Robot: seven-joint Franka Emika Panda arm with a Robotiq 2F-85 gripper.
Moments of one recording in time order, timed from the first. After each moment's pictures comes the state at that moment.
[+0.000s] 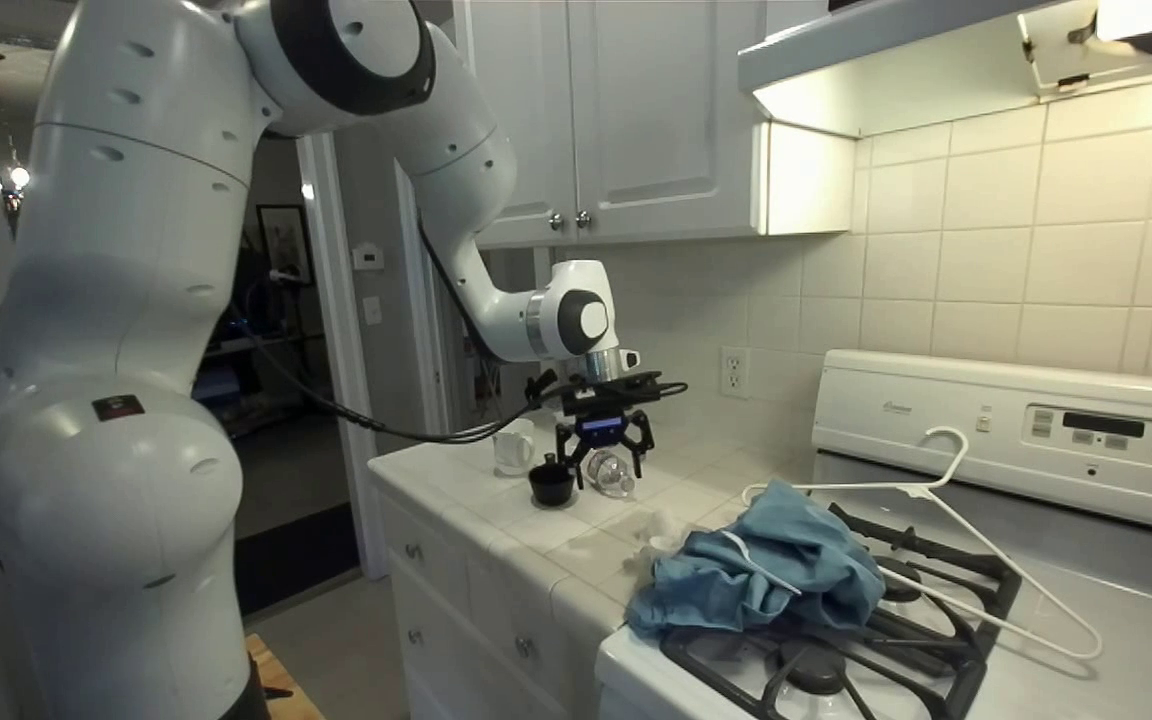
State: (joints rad) arm 0.02 0.30 0.05 -2.18 -0.23 2.53 -0.59
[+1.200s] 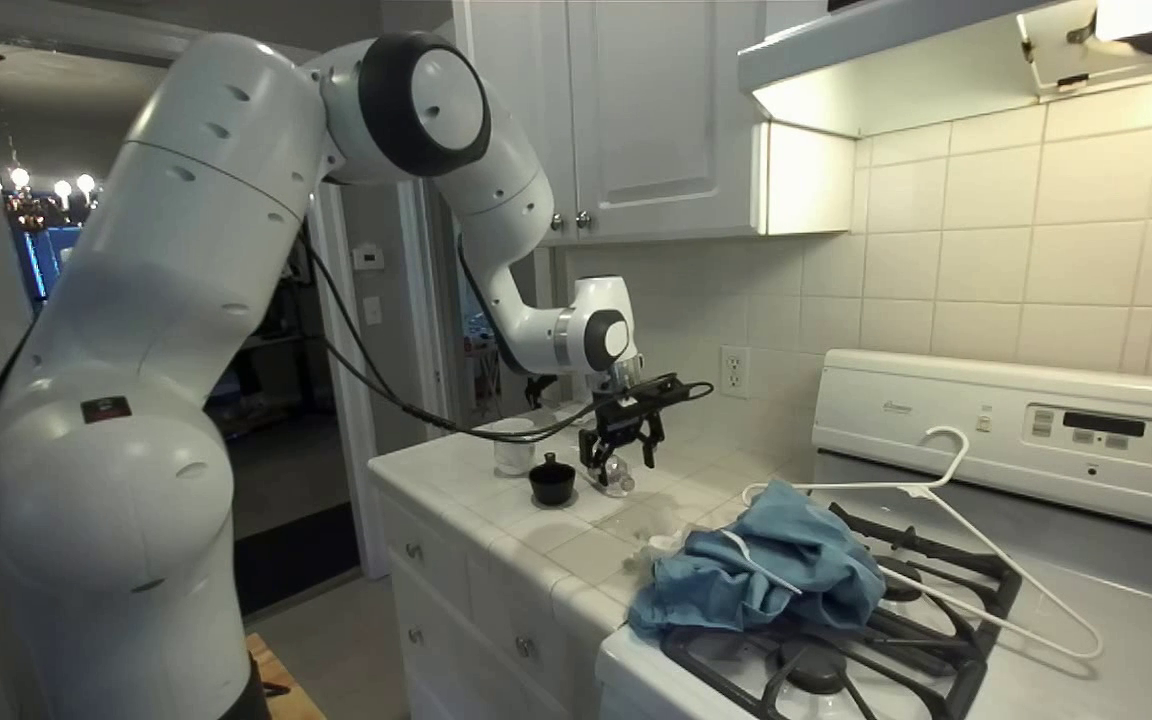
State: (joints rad) arm -0.03 0.50 0.11 -1.96 -0.22 2.59 -0.91
